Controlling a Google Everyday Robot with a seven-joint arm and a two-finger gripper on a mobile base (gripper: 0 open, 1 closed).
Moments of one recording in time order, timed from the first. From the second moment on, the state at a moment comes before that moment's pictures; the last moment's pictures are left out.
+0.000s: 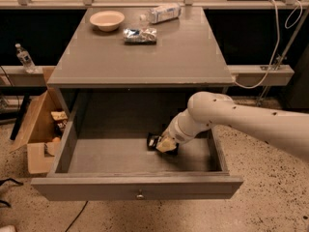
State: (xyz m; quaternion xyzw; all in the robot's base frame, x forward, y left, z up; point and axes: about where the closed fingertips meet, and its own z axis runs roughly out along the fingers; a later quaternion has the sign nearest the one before) arm 0.578 -0.030 0.605 -0.55 0.79 0.15 0.22
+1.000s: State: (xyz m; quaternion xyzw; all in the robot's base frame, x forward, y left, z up) arm 0.580 -0.124 0.716 -0.52 0.78 0.14 0.31
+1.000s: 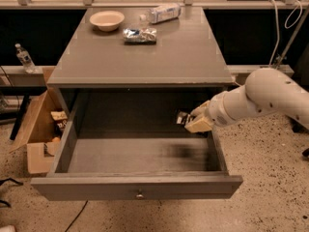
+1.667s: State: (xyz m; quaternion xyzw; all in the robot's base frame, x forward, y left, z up) arm 0.593 -0.180 0.803 -0.53 0.78 0.07 0.33
